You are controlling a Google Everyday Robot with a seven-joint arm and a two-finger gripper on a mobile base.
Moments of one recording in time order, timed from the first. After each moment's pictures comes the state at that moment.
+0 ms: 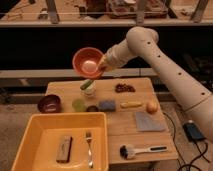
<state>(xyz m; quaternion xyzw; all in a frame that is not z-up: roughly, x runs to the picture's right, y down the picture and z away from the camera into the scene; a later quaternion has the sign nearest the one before) -0.038 -0.113 0.697 0.06 -0.35 -0.54 0.77</state>
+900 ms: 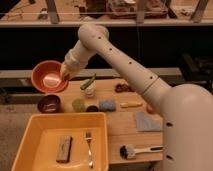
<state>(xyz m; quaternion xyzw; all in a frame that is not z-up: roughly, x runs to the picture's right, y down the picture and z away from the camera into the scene) -0.195 -0.055 0.689 0.05 -0.45 -0.66 0.61</state>
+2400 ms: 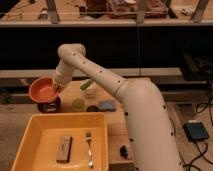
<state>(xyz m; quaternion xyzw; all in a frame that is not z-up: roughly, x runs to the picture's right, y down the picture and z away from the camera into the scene) -0.264 -0.009 0.793 -0.07 -0.44 -0.60 0.67</state>
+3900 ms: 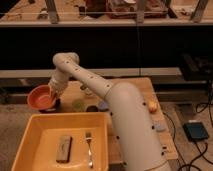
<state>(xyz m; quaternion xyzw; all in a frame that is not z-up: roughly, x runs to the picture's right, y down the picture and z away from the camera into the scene) -0.297 0.033 0.843 -0.10 -0.46 -0.61 0.64</state>
